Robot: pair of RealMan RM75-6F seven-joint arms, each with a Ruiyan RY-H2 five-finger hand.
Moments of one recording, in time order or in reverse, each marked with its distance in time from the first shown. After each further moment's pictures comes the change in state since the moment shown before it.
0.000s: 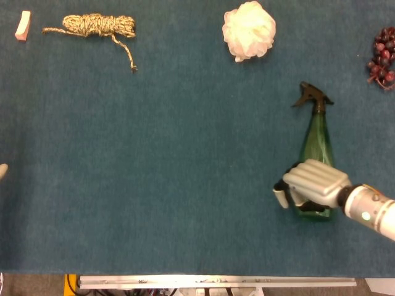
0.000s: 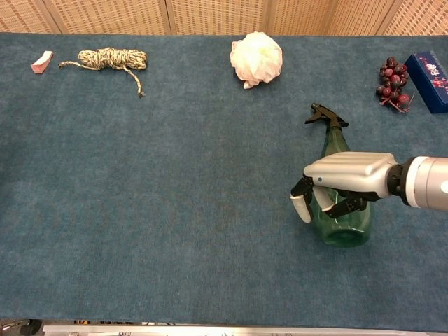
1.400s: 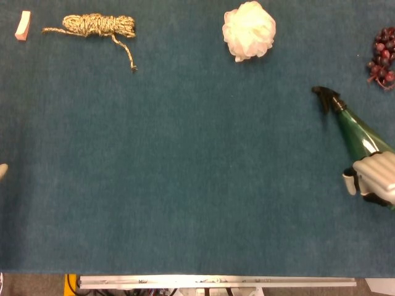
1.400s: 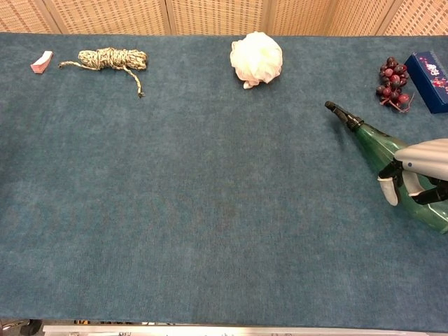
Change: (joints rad) left arm -0.001 0.000 -0.001 -0.001 0.000 0.000 0.000; right arm -0.103 0.174 -0.124 -0.071 0.164 0.197 -0.203
